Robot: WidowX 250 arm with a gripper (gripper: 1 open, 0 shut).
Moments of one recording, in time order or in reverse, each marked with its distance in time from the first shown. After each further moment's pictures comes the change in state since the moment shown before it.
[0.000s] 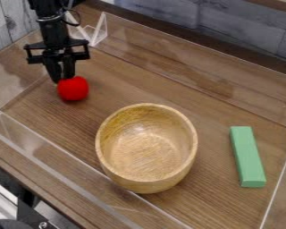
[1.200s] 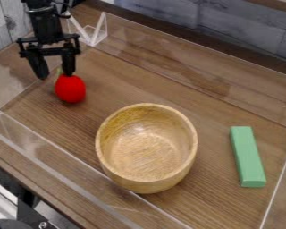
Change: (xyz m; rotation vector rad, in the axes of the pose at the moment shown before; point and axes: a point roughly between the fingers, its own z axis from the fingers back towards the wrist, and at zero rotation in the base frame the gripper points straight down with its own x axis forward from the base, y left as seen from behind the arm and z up) arm -0.003 0.006 0.012 -0.033 0.100 -0.071
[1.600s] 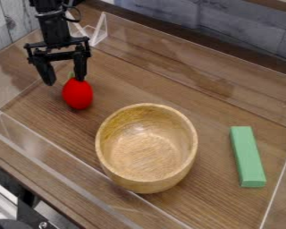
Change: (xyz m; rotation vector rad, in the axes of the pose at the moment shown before) arm -0.012 -0.017 -0.003 -0.025 0.009 0.054
